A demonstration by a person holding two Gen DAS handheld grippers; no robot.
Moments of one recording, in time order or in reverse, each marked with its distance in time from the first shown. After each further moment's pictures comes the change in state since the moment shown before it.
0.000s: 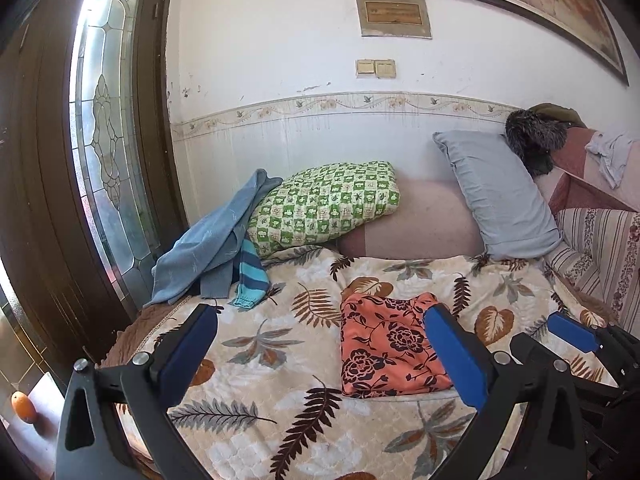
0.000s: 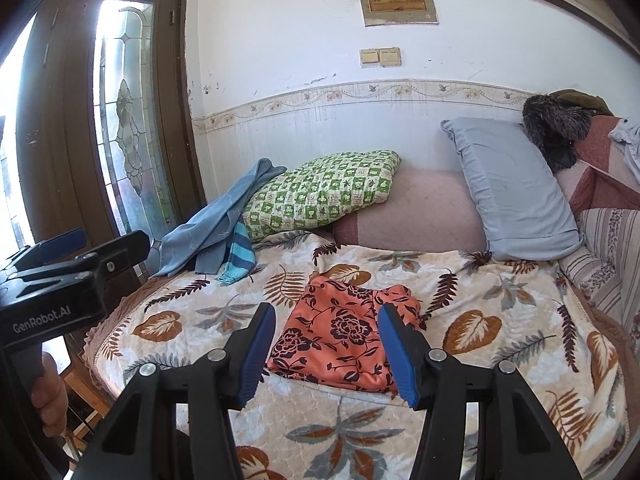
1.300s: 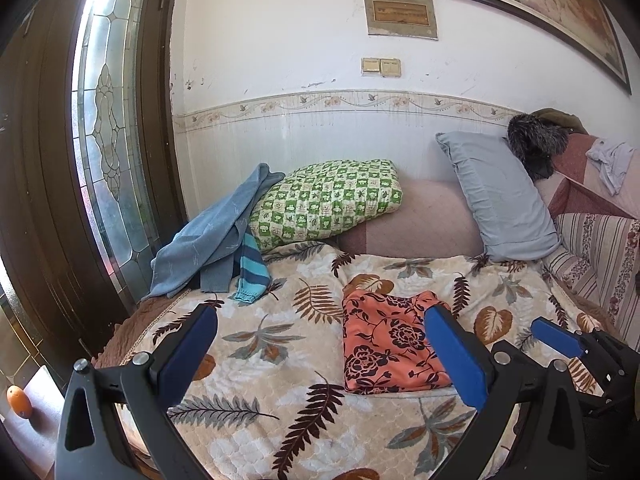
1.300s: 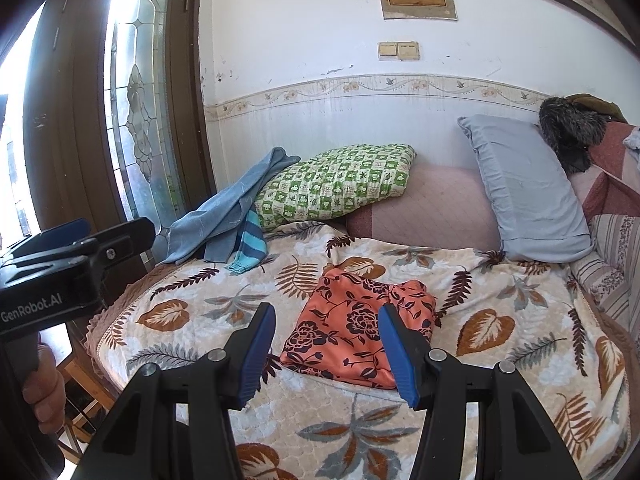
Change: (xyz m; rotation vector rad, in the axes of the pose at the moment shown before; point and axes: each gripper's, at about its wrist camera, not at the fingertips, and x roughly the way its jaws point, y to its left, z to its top) left arm -0.001 0.014 -0.005 -0.027 0.004 -0.016; right arm 0.014 0.018 -0.004 -0.043 0.015 0.030
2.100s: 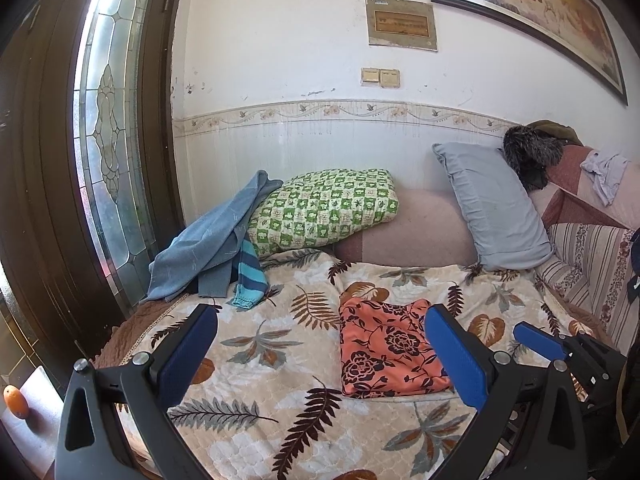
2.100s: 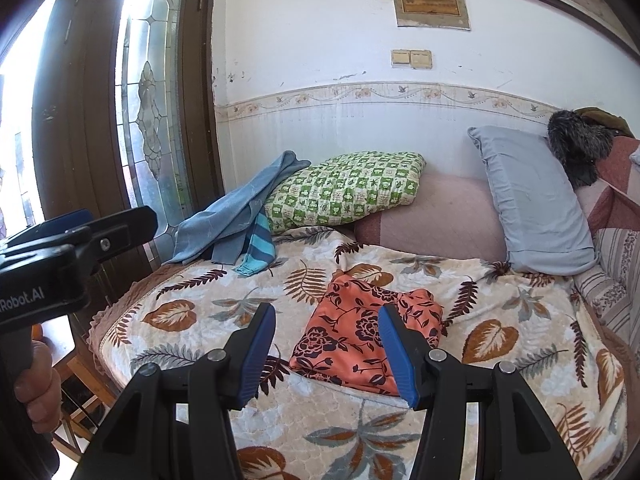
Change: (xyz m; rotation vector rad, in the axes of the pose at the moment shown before) left arm -0.012 0.013 0.006 -0.017 -0.023 -0.031; right arm -0.003 0.013 0.006 -0.039 -0.009 0.019
